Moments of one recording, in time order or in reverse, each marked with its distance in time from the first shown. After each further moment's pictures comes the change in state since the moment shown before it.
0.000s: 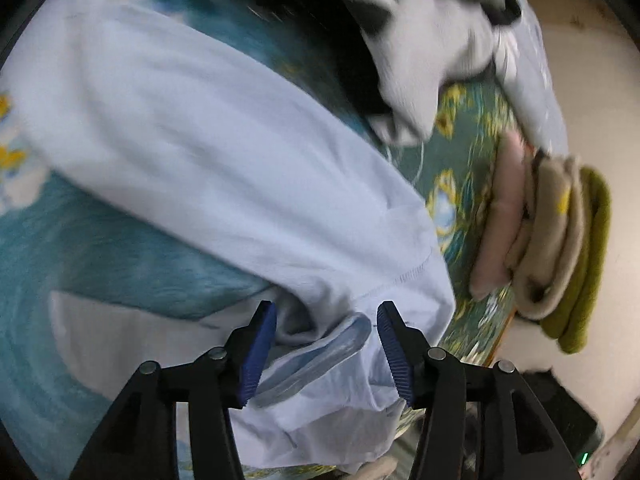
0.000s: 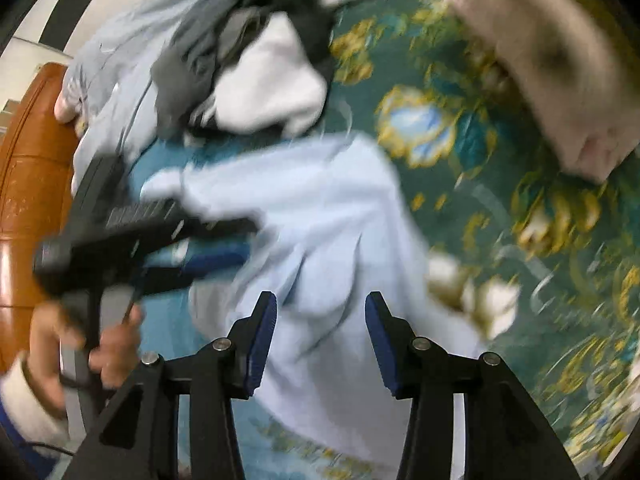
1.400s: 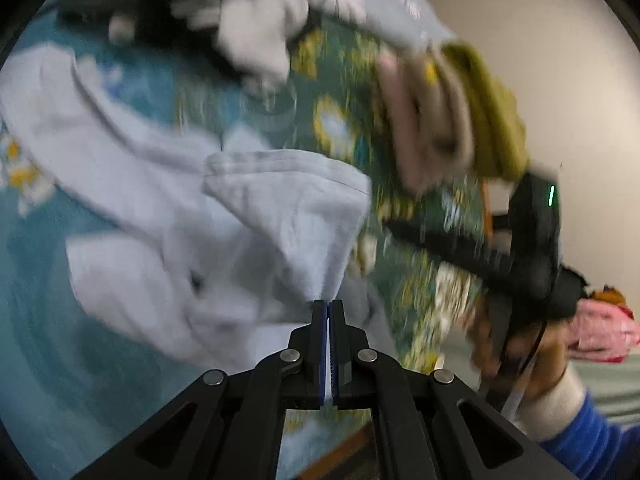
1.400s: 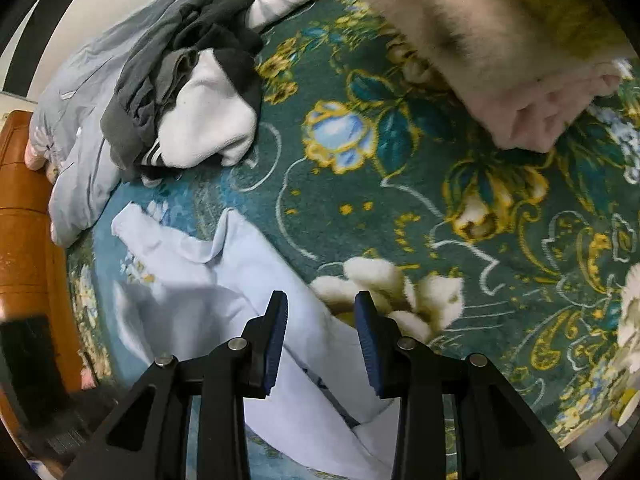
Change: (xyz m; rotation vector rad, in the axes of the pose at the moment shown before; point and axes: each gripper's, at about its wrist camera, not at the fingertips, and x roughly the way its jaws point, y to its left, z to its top) left arm -0.072 -0.021 -0.117 0.405 -0.014 -0.078; right arm -0.026 -0.035 0.017 0.134 -0.013 -0.063
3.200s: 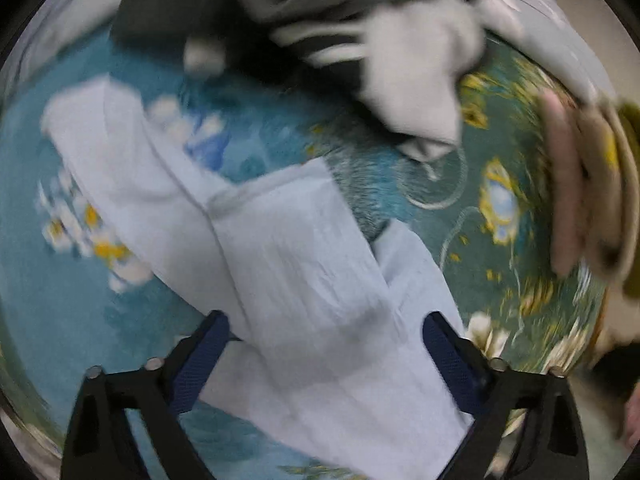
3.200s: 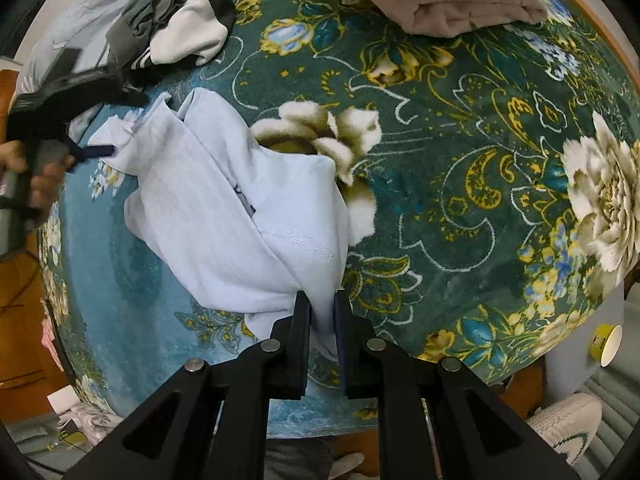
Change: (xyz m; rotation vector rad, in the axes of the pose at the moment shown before) left arm 0.052 0.045 0.118 -0.227 0.022 0.472; right arm -0.037 -0.035 -0.136 -0.039 0.055 -0.143
